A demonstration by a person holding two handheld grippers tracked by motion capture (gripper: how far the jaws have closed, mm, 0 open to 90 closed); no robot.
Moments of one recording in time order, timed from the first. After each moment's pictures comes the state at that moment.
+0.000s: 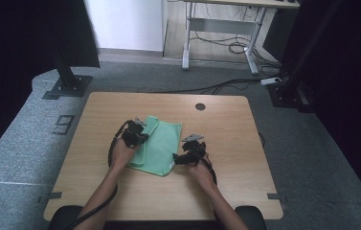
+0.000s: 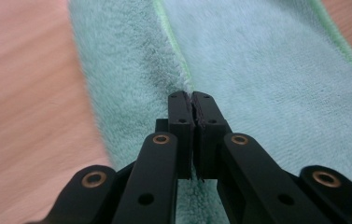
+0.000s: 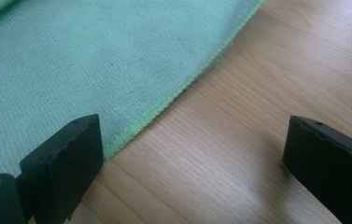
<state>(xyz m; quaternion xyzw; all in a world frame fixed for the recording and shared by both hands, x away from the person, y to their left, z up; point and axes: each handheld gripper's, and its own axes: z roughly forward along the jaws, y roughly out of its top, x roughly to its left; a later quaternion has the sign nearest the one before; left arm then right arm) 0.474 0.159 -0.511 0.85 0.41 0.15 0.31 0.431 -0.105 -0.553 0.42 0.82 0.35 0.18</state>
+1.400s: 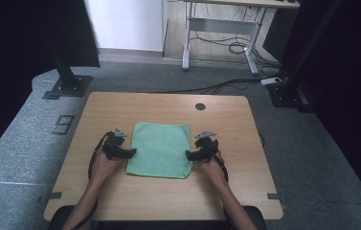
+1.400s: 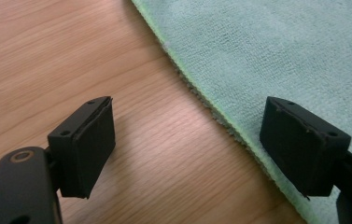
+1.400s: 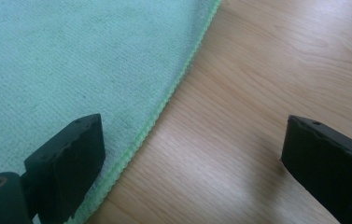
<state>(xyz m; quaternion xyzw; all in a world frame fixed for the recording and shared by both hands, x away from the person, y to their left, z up) 0.436 0.215 -0.540 0.83 0.44 0.16 0.30 0.443 -0.150 -0.550 0.44 0.81 0.33 0.20</state>
